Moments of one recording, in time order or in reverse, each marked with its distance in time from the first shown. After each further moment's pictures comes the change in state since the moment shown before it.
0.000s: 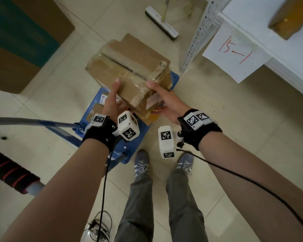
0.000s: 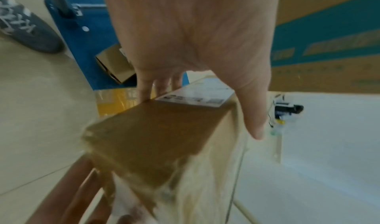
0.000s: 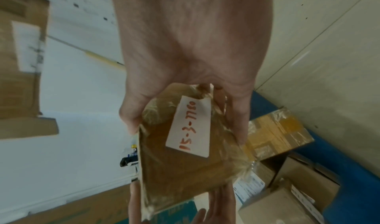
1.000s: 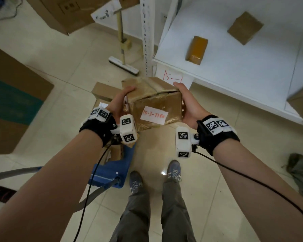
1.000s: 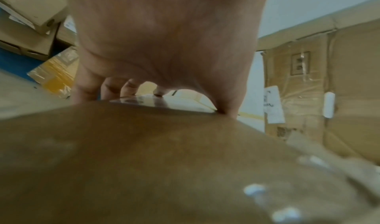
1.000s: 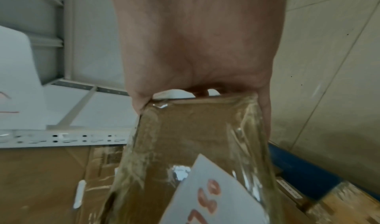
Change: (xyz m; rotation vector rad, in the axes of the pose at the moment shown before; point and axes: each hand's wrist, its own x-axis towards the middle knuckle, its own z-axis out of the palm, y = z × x) left_hand -0.107 0.065 0.173 0.532 -0.283 -0.064; right_hand -0.200 -0.075 -0.133 0.126 0.185 -0.226
